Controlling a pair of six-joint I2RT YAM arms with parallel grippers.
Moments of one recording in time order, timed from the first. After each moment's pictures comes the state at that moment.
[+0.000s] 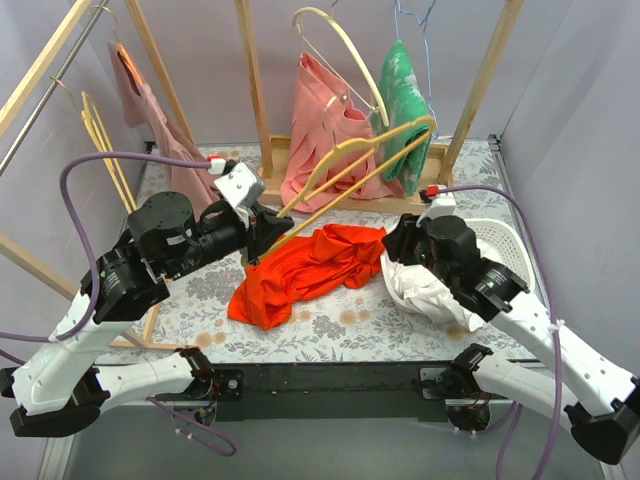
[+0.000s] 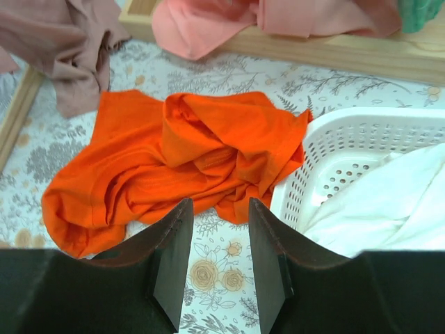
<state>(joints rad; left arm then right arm) -0.92 0.96 1.52 -0.67 0.02 -0.04 0.74 0.88 0.88 -0.43 0.22 0.47</state>
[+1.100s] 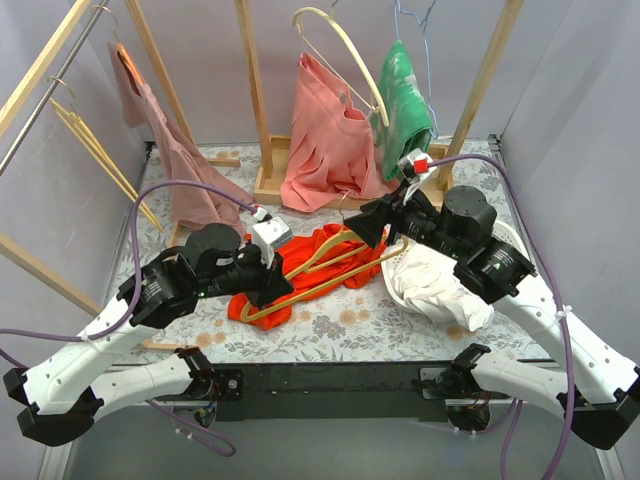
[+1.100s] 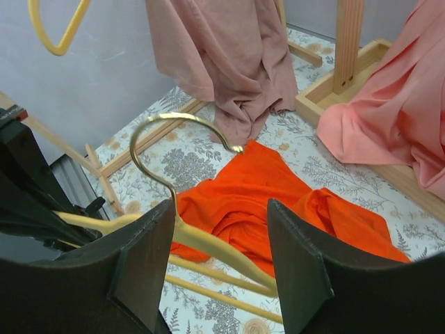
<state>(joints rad) -0.92 0.87 1.17 -0.84 0.19 -0.19 0.74 0.95 1.10 -0.24 -0.24 0.29</state>
